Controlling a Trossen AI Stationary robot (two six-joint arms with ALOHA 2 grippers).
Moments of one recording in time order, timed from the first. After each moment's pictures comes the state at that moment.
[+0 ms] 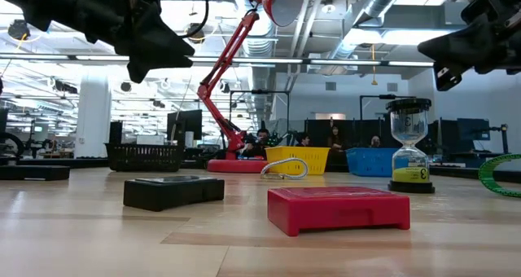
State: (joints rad) left arm -0.12 0.96 0.40 0.26 -0.33 -0.43; right arm 0.18 0.01 0.02 0.02 0.16 0.15
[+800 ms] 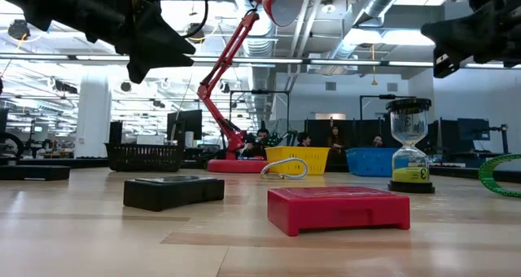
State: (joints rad) left arm -0.12 0.96 0.40 0.26 -0.33 -0.46; right arm 0.16 0.01 0.01 0.11 0.18 0.04
